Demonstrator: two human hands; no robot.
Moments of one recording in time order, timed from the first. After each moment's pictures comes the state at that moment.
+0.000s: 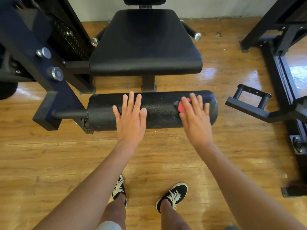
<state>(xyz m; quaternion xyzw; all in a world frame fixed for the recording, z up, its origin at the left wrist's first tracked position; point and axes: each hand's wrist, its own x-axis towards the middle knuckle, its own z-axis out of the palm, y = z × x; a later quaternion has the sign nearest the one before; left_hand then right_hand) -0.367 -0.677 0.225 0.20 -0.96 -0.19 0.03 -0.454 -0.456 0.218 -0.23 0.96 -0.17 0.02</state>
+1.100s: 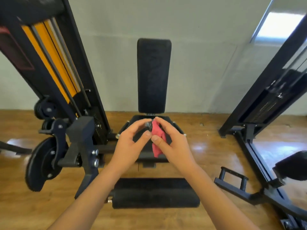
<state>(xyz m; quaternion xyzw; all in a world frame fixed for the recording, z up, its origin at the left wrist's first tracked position) -0.414 -0.747 0.621 0.01 -0.78 -0.58 0.21 -0.480 -0.587 0.617 -0.30 0.78 -0.55 0.08</state>
